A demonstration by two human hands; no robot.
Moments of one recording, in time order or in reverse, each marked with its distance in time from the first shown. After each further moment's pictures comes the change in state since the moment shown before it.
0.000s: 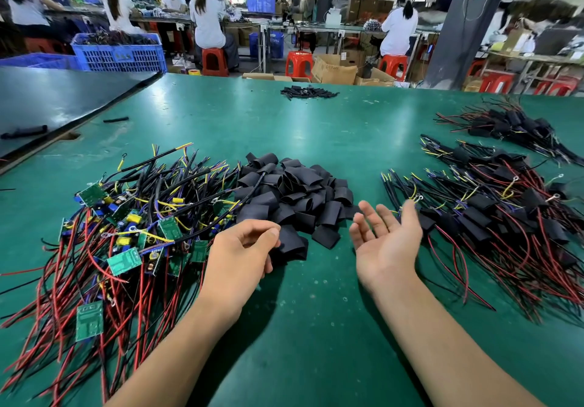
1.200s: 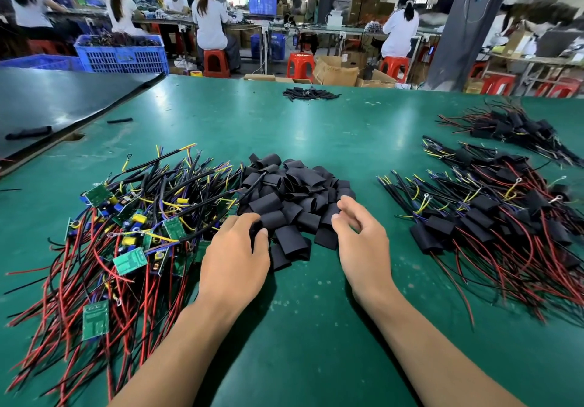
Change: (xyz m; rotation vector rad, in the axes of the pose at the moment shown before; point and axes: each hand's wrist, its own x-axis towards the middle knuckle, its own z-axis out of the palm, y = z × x) left_hand 0.005 0.003 -0.008 0.738 0.117 0.198; right_hand 0.002 0.035 -0.011 -0.903 -0.251 -0.446
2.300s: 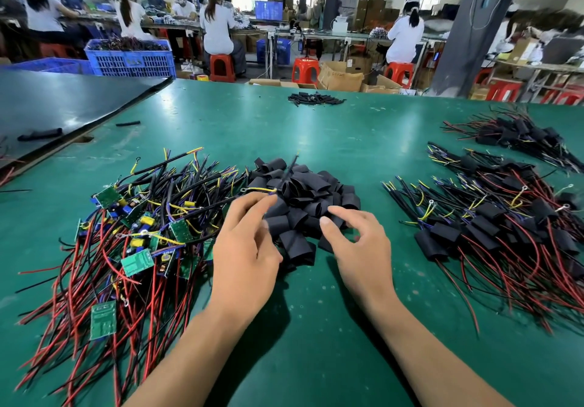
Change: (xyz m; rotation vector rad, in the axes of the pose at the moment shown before) left_hand -0.006 0.010 -0.001 -0.474 0.215 0.325; right_hand -0.009 -0.011 0.000 -0.235 -0.007 -0.214
